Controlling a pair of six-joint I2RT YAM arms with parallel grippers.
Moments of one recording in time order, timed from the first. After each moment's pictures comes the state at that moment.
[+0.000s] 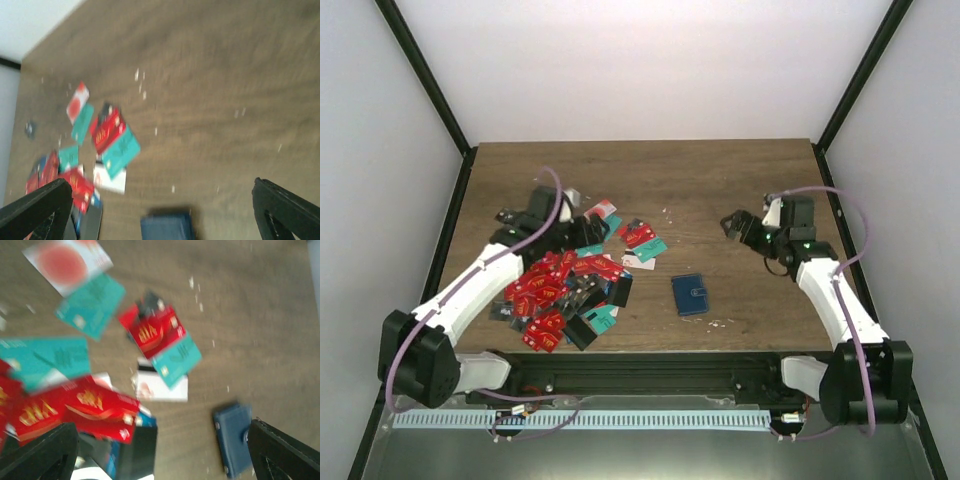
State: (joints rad) left arm -0.39 1.29 1.01 -0.48 0.21 -0.58; right arm 0.02 1.17 0.83 -0.36 -0.41 0.48
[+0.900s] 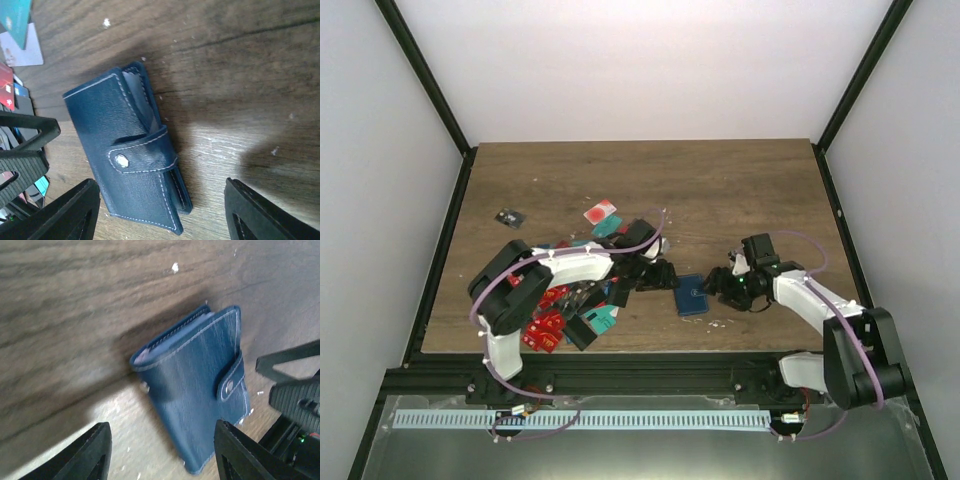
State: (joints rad) left arm -0.82 1.85 1.09 -0.25 0.43 -0.73; right arm 0.23 1.25 0.56 -0.48 -0.50 0.56
